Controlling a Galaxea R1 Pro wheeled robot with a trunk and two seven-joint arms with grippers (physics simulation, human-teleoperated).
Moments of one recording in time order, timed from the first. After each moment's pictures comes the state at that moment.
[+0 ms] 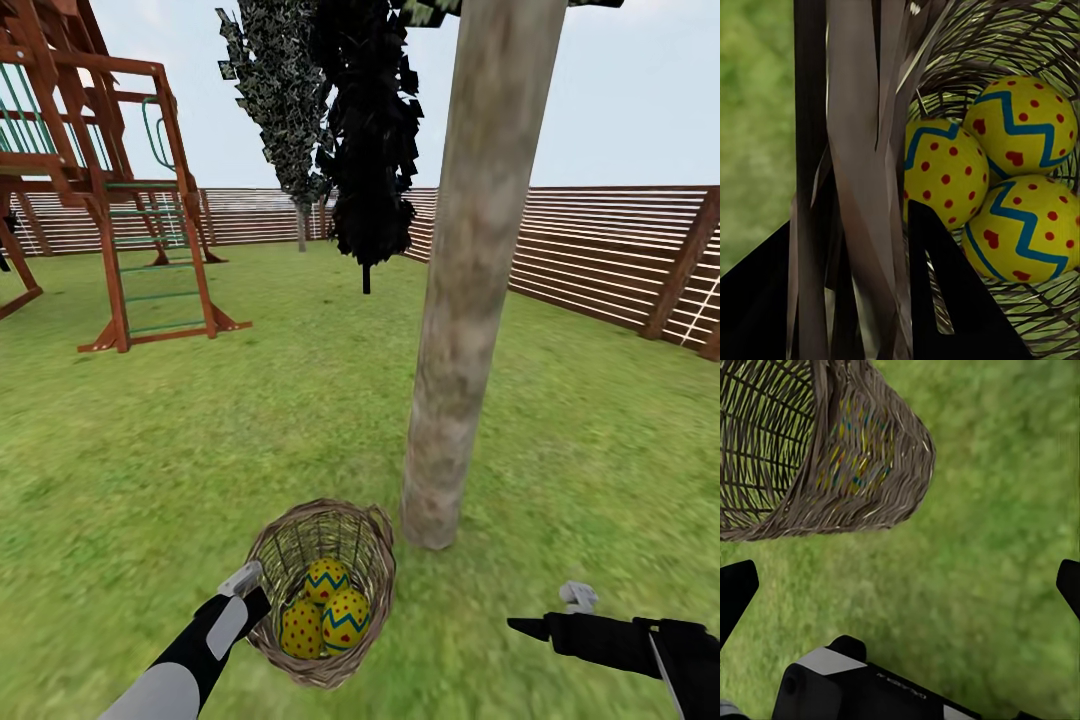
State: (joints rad) left arm -0.60 -0.10 0.27 -0.40 0.41 0.26 0.29; right arm -0.33 -0.23 -0.44 -0.95 0.32 0.69 1.15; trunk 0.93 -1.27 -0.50
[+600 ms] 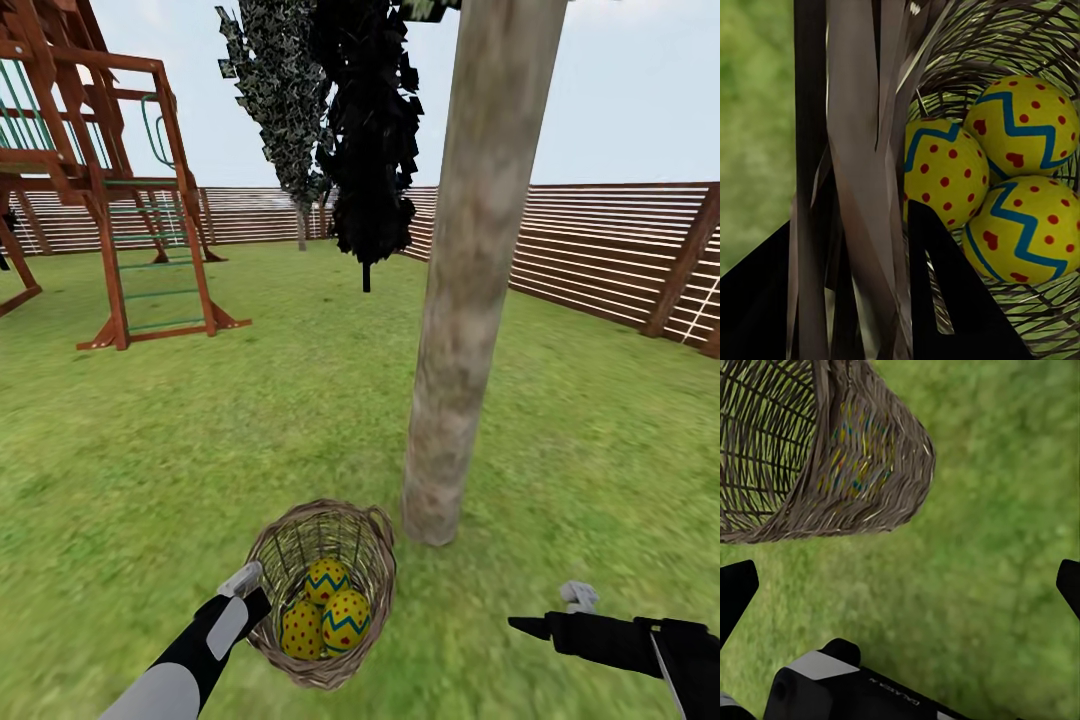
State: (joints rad) left arm -0.60 -0.10 0.27 -0.40 0.41 0.26 0.29; right arm -0.33 -0.23 -0.44 -0.95 0.31 0.68 1.15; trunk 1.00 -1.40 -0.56
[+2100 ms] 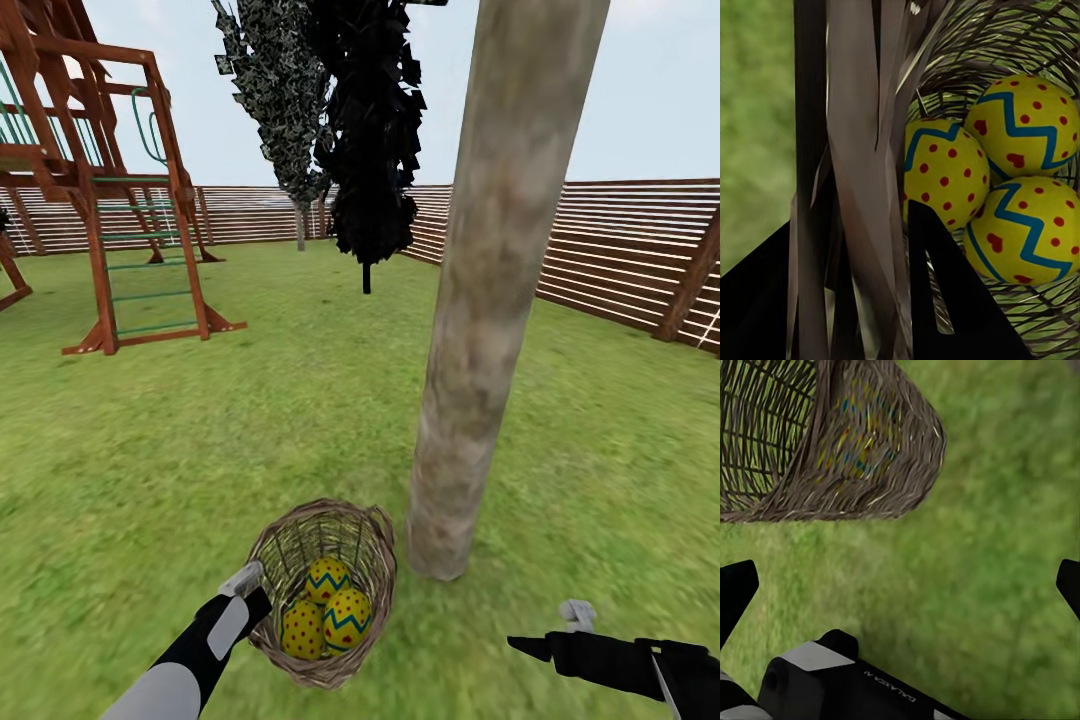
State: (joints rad) left arm -0.60 -0.10 0.27 -0.40 0.41 0.26 0.29; right arm -0.33 -0.24 -0.45 -0.83 0.31 0.57 1.16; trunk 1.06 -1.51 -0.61
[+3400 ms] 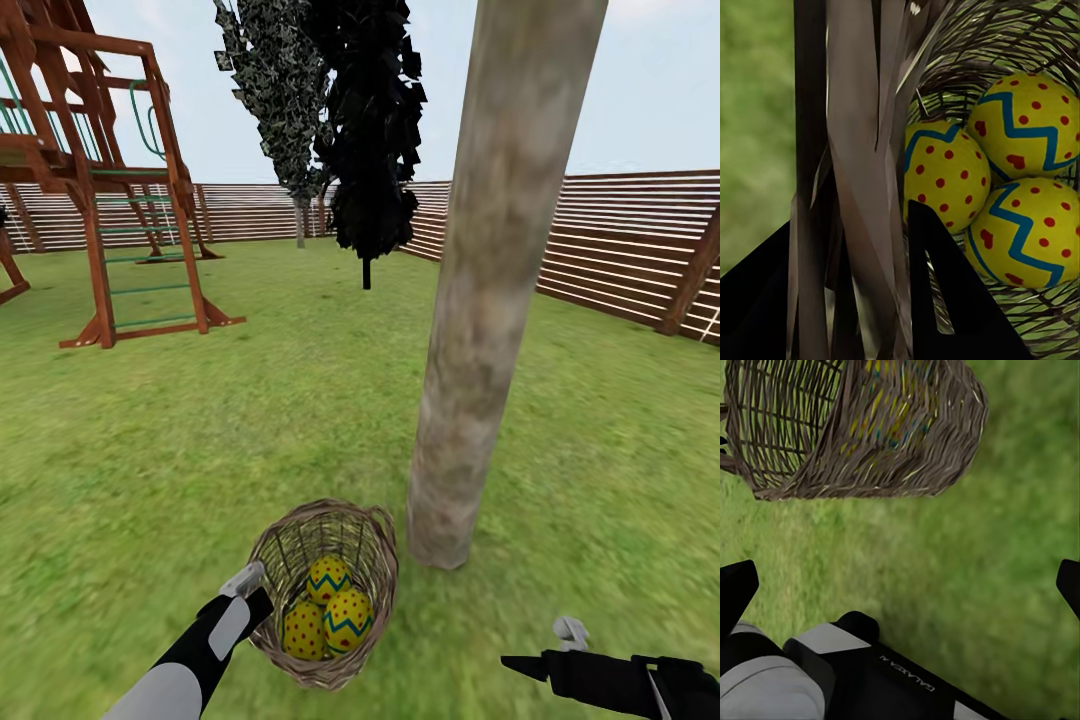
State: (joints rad) left arm -0.60 -0.10 0.27 -0.40 0.41 0.26 0.28; right arm -0.33 -0.24 -0.45 -0.74 0.31 0.56 1.24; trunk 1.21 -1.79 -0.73
